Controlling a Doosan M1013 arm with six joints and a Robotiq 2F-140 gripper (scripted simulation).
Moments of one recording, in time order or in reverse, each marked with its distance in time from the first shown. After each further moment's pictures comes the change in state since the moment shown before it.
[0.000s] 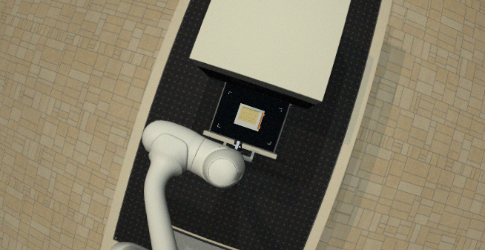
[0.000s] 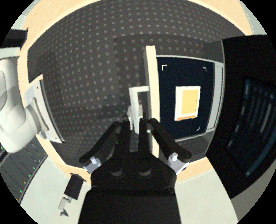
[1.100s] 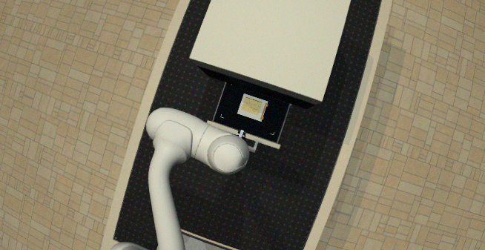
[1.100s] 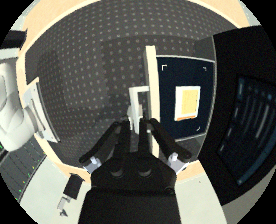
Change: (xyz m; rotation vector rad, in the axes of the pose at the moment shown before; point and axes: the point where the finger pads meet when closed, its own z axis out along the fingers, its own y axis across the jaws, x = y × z) arm 0.000 0.038 0.001 -0.001 0.000 0.000
